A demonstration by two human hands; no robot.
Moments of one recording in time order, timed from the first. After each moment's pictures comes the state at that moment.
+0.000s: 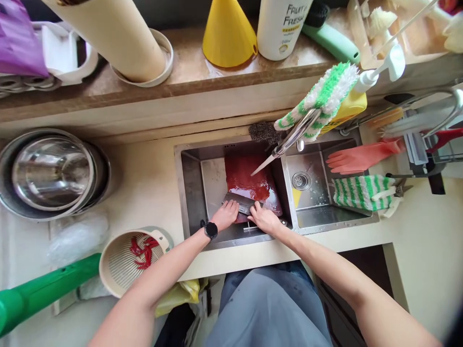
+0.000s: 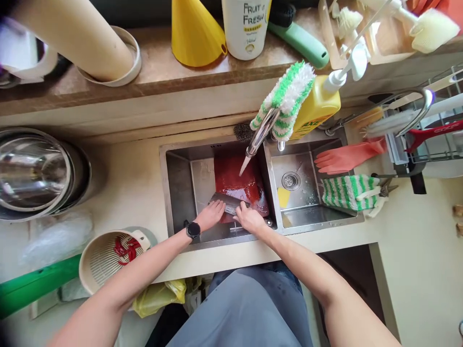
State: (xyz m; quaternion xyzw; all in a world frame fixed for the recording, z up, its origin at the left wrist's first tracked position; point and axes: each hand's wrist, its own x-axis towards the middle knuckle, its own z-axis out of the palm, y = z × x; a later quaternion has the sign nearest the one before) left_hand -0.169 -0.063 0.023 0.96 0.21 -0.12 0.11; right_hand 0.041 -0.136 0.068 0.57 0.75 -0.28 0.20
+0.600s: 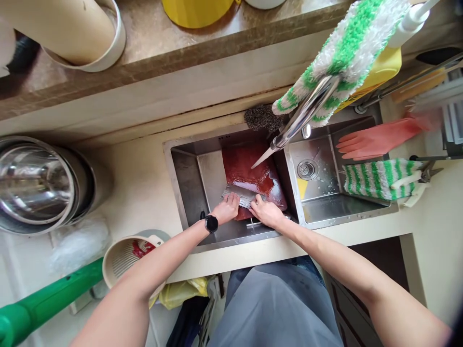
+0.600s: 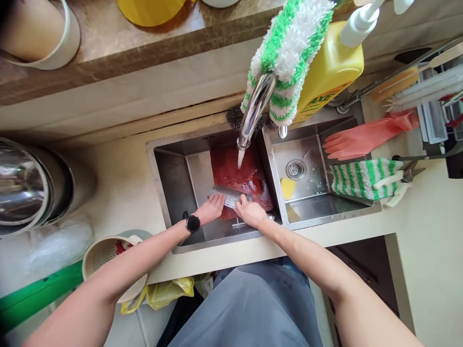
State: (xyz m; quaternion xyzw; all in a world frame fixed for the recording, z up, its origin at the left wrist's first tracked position) left_hand -0.168 -0.047 0.006 0.94 0.22 -0.15 0.20; right_hand 0.044 -0.121 0.062 0.58 0.72 -0.34 0.18
